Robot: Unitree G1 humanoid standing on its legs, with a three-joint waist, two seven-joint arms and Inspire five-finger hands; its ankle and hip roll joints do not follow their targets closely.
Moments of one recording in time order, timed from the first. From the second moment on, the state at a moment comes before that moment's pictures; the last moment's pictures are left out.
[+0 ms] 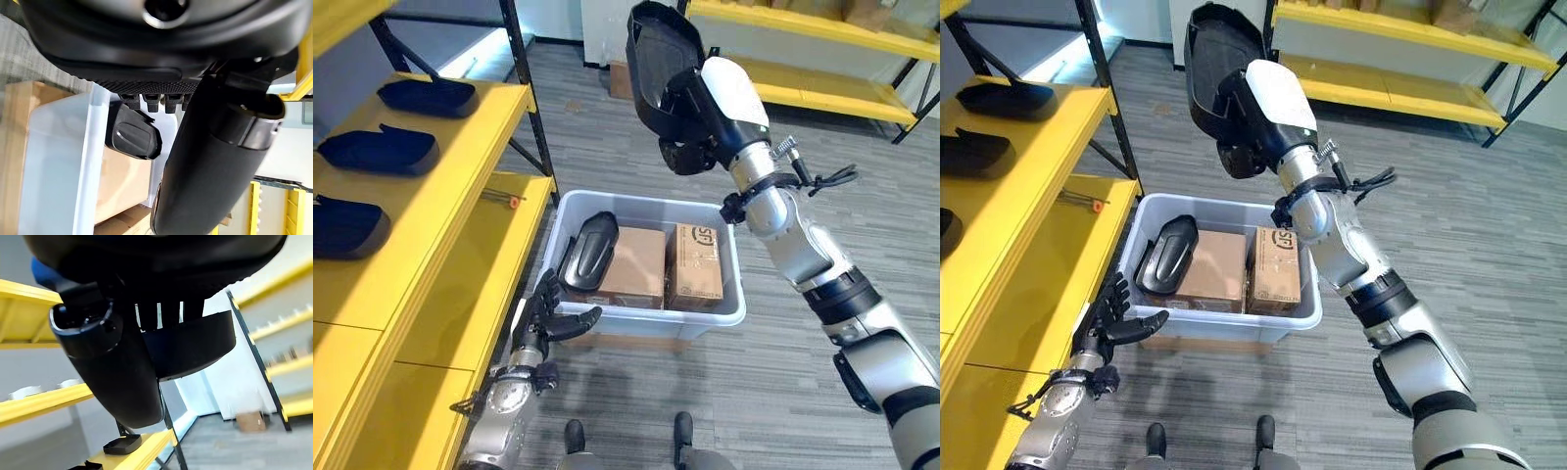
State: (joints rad) left arm 0.11 0.39 -0.08 0.18 -0.42 -0.09 0.15; right arm -0.93 -0.53 0.45 0.16 -0.43 0.08 -0.11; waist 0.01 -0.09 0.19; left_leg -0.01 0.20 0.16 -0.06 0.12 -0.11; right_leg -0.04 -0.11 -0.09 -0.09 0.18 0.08
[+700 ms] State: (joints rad) left arm 0.15 0.26 -0.07 0.24 -0.38 -0.08 0.17; right arm -0.52 -0.53 0.20 0.05 -0.43 0.09 -0.14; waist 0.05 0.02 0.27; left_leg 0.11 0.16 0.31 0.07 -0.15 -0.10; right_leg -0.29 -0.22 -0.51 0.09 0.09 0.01
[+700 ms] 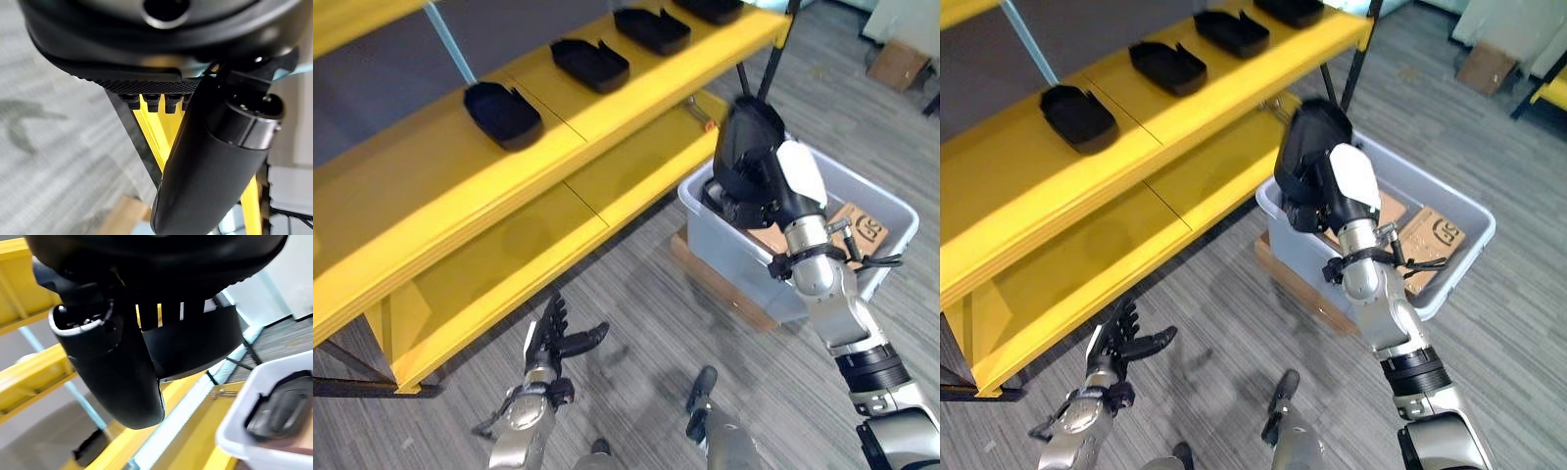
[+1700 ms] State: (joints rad) left arm 0.10 0.33 -0.07 0.26 -0.30 -0.08 0.15; right arm -0.55 -0.55 0.27 0.05 -0.47 0.07 -0.07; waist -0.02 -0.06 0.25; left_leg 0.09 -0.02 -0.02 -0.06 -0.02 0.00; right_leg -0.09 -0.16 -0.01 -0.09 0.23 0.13
